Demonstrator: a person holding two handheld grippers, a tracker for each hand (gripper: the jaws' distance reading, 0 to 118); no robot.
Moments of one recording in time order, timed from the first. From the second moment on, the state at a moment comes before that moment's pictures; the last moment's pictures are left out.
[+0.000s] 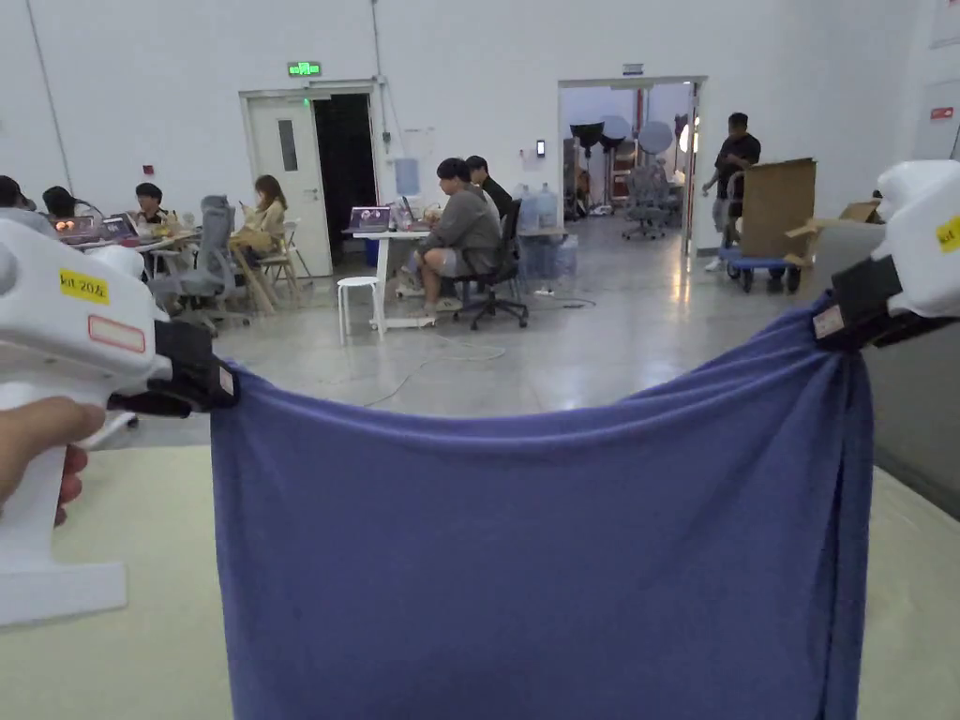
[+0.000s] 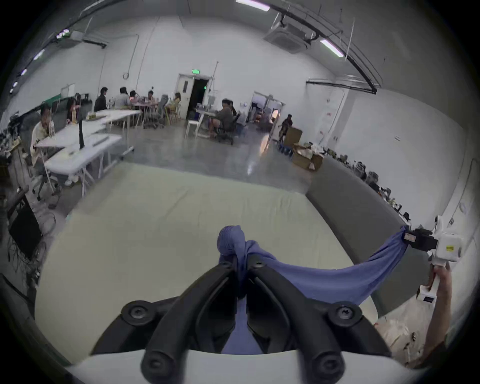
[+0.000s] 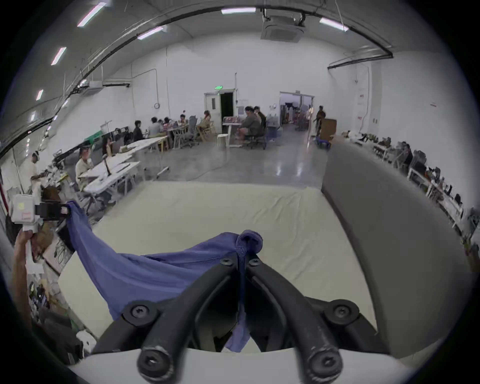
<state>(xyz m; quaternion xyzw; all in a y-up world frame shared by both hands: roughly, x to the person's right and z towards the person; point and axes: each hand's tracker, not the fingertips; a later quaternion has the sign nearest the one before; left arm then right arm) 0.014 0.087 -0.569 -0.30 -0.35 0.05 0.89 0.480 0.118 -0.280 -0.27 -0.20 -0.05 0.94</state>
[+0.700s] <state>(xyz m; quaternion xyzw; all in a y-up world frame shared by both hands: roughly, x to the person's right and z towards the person) 0.121 0.172 -0.719 -0.25 -0.32 0.02 0.91 0.549 0.208 -0.463 -0.19 -0.30 0.02 0.94</state>
